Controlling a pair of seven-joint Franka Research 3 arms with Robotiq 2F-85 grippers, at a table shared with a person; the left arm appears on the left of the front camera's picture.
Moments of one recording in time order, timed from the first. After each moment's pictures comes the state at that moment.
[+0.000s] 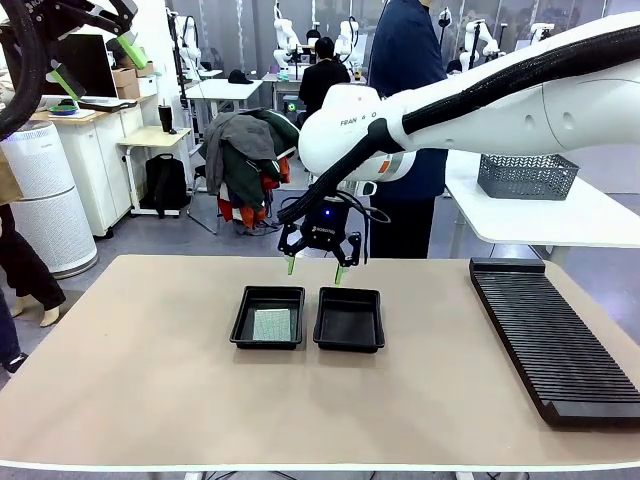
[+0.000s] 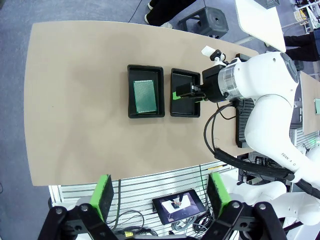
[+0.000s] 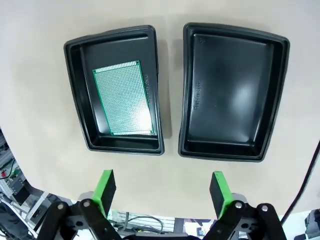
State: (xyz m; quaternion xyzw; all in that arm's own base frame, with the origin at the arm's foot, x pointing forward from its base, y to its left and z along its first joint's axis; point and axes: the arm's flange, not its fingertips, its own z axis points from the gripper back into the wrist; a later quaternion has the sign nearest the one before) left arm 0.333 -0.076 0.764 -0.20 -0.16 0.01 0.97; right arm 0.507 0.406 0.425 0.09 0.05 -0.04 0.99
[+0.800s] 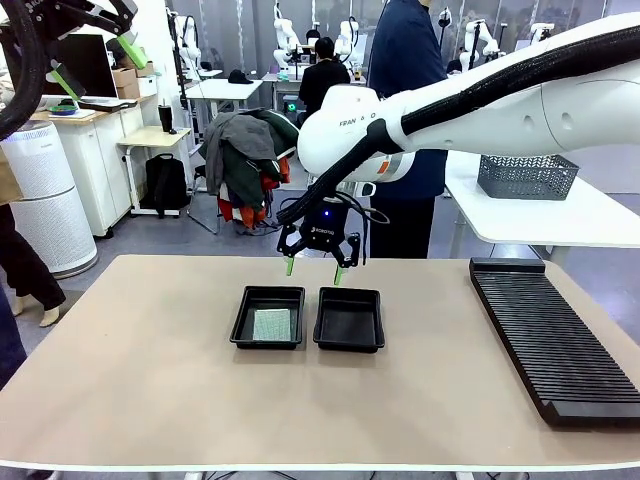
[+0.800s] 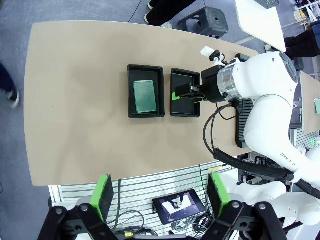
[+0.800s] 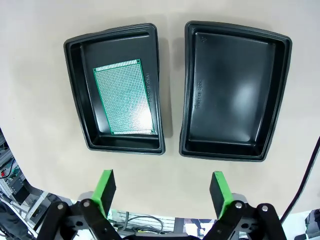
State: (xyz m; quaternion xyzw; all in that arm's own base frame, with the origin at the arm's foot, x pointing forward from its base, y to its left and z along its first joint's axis) left arm 0.333 -0.076 0.764 -0.20 -0.16 0.01 0.97; right arm 0.506 0.407 0.424 0.09 0.06 -0.04 0.99
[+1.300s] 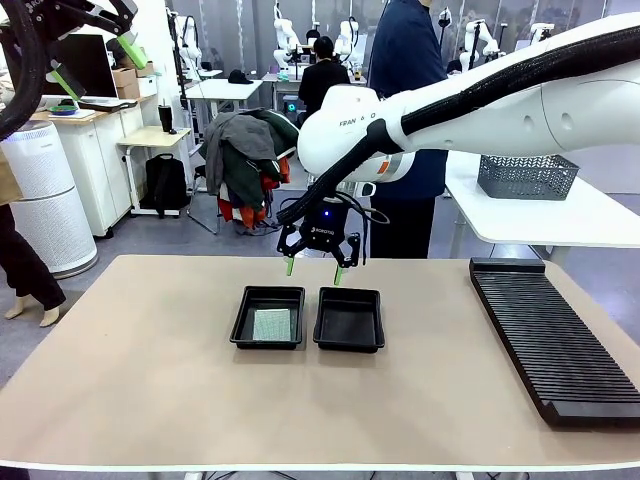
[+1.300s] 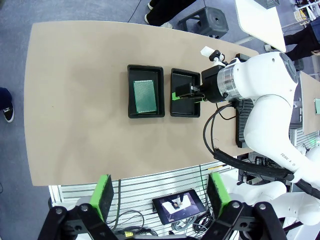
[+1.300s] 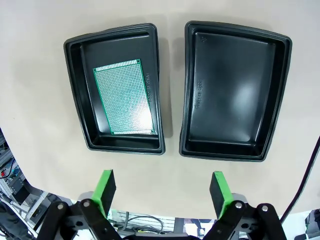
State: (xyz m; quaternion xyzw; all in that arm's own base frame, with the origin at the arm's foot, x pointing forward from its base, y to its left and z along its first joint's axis) left arm 0.333 -0.076 0.764 -0.20 -0.16 0.01 0.97; right arm 0.506 0.407 0.424 0.09 0.06 -0.04 0.99
